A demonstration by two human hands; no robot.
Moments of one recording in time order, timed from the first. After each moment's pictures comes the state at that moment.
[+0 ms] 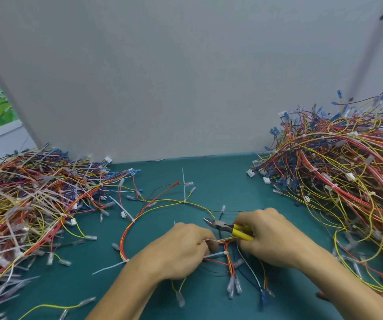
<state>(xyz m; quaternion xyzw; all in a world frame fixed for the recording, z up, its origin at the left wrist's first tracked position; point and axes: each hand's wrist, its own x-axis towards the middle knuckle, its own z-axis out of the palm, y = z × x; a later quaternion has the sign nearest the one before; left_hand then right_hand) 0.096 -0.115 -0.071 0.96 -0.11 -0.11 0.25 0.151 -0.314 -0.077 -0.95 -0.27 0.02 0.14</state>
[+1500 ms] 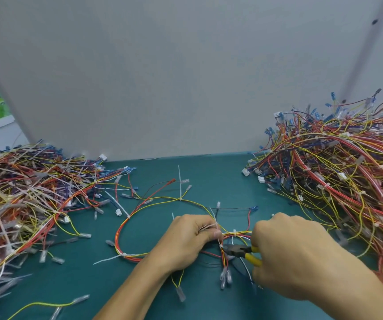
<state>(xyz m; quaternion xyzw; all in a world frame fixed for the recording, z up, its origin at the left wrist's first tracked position) 0.112 -0.125 -0.099 0.91 -0.10 0.01 0.41 0.080 -0.308 -0.008 -0.97 -0.21 0.05 -0.10</state>
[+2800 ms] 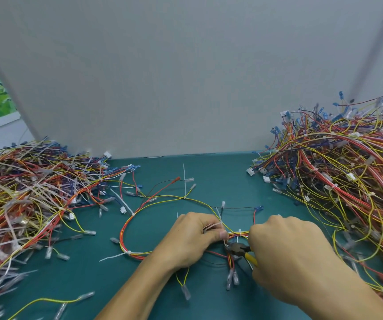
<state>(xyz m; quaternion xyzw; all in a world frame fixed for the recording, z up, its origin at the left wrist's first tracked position) 0.114 -0.123 -0.101 0.91 -0.09 0.01 0.40 0.084 -0.299 -0.025 -0.97 -0.23 0.01 -0.10</state>
